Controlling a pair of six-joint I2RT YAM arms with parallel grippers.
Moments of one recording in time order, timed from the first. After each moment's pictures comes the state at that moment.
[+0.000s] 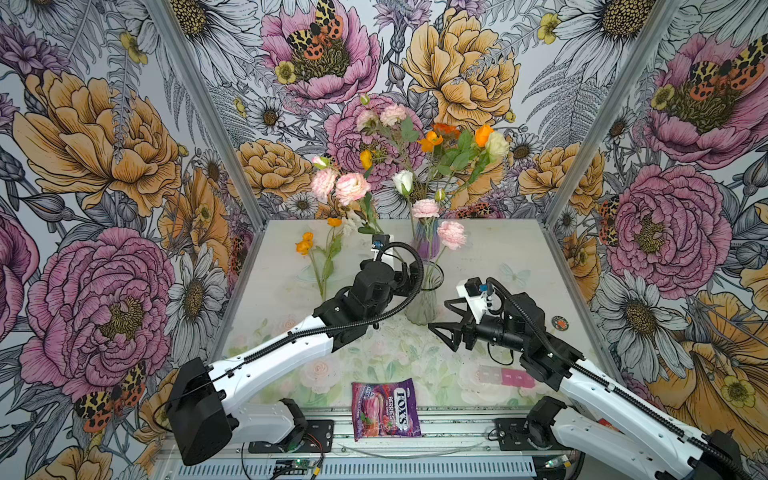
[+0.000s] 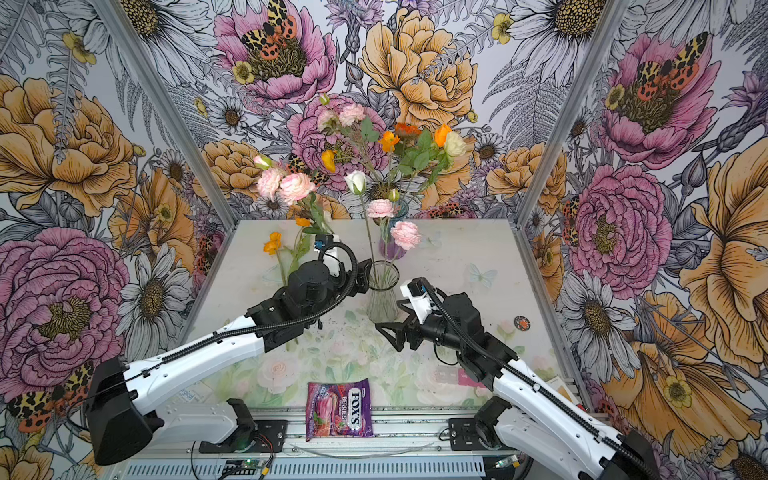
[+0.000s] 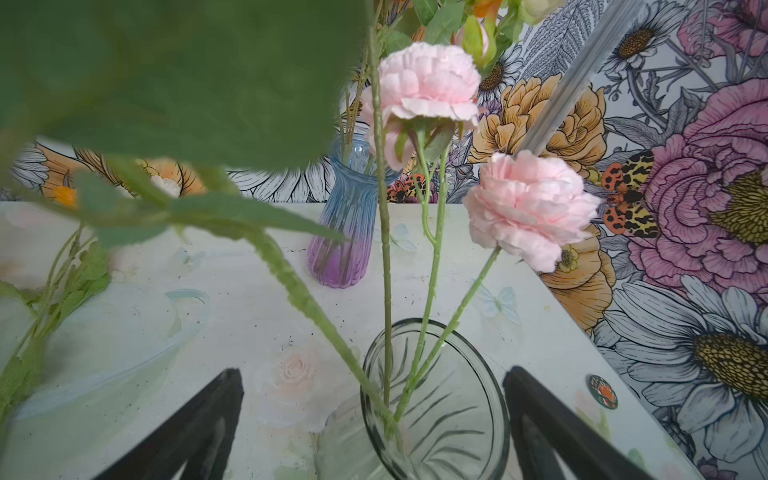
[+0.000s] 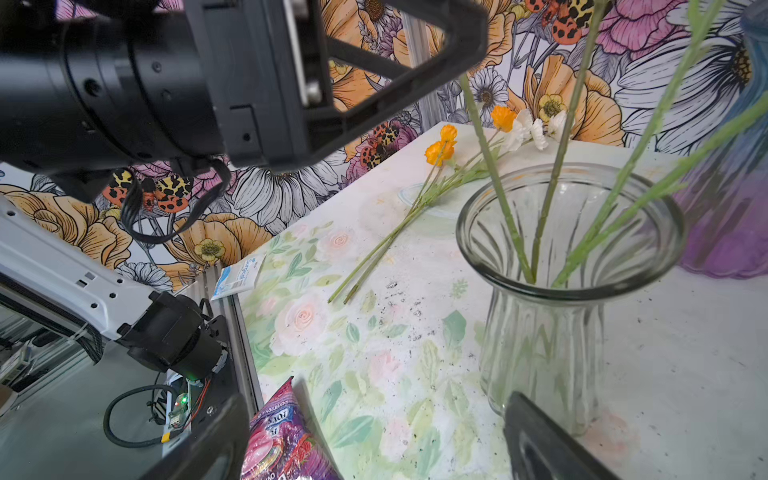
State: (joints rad) left arm -0.87 1.24 1.02 -0.06 -0.42 -0.42; right arm 0.63 0.83 0.58 -0.04 -0.44 0.22
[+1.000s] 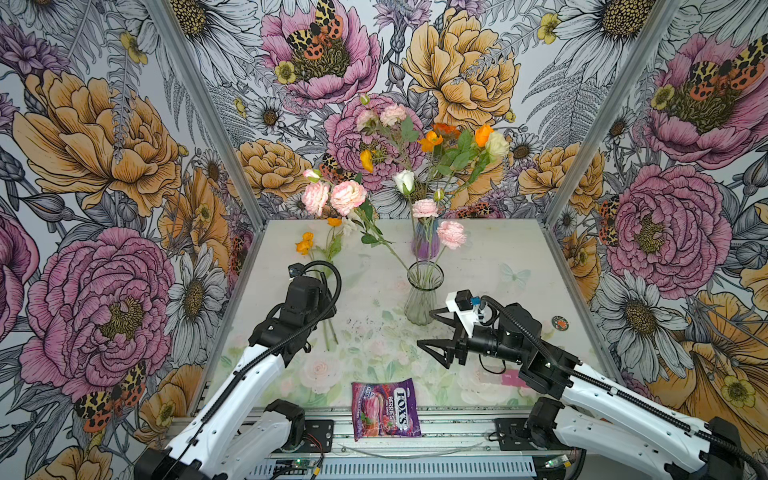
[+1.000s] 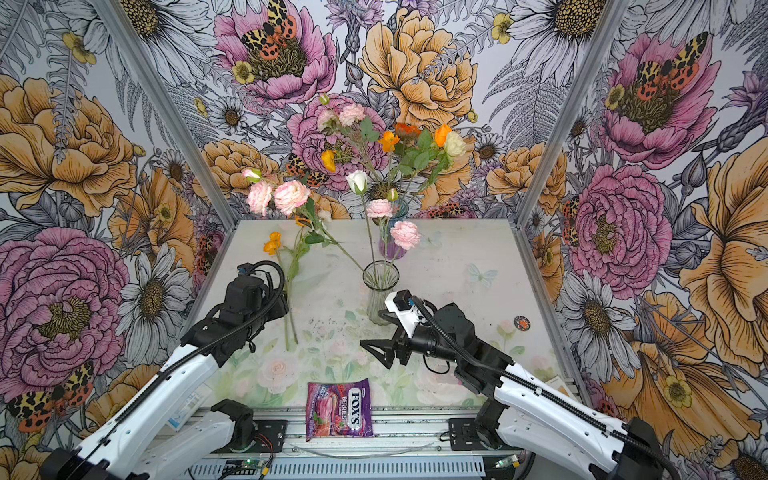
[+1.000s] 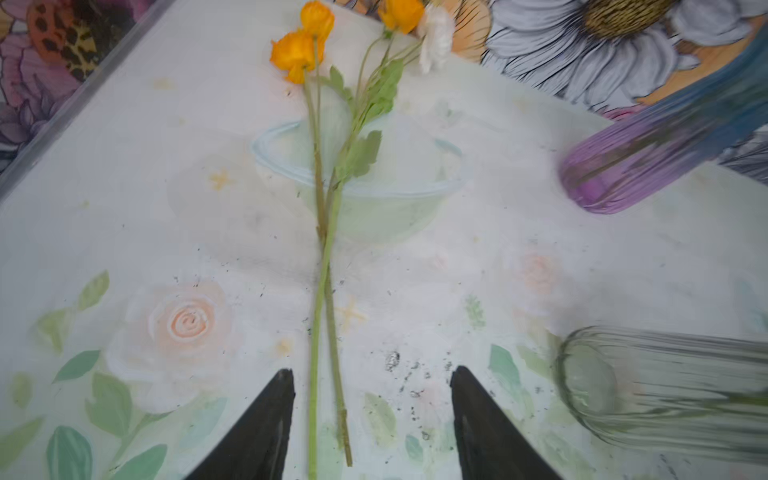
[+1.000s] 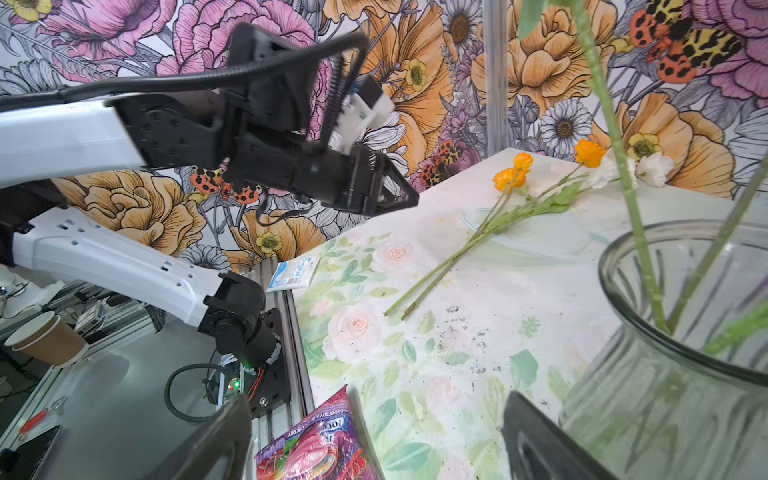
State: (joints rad) left arm -0.29 1.00 0.75 -0.53 -0.24 -0.54; right arm 0.85 0.83 0.58 0.07 -0.39 0.22
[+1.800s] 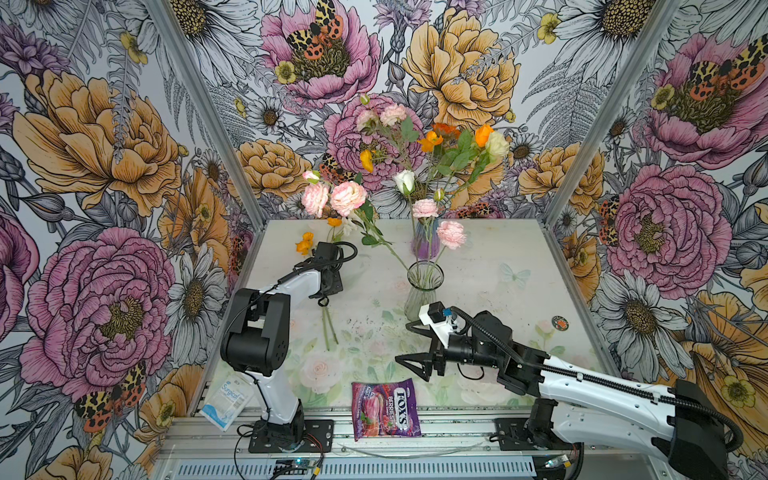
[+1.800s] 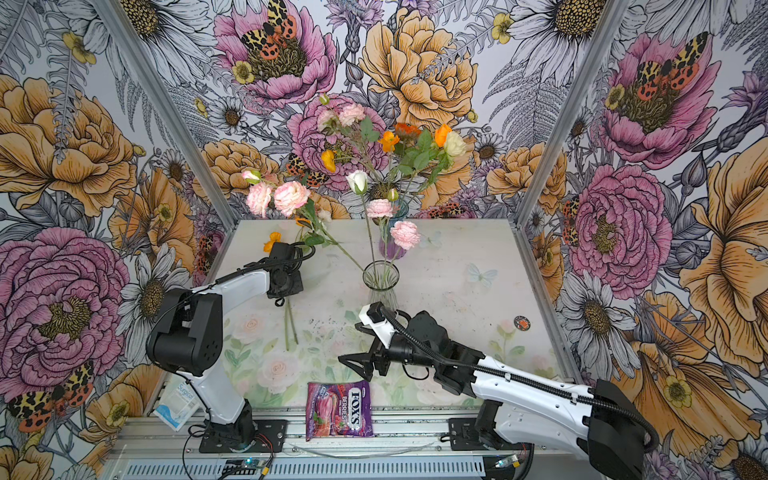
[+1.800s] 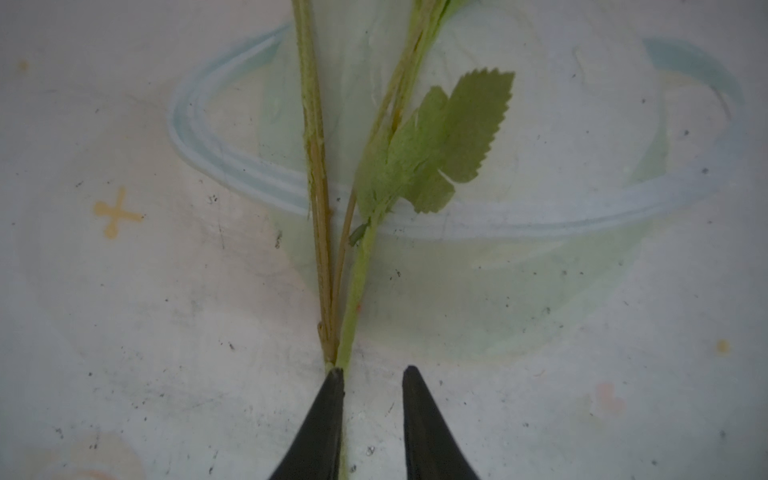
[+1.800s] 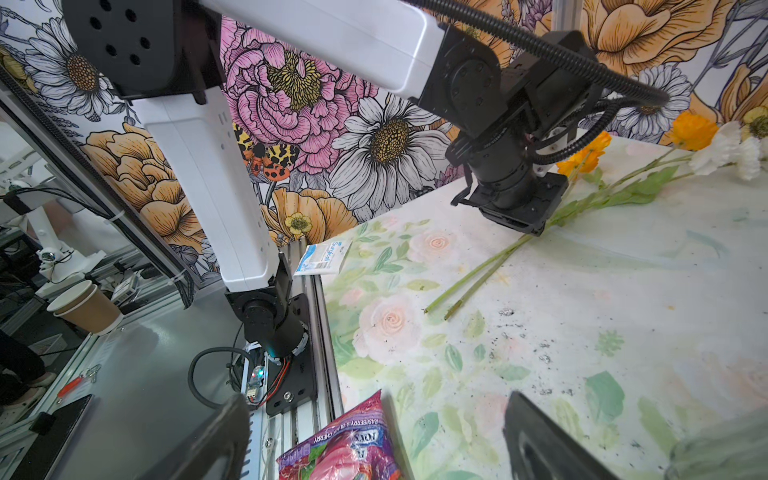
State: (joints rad) left arm -0.17 1.80 1.14 -0.46 -0.22 -0.42; right arm 1.00 1.01 0.57 0.23 -0.34 0.24
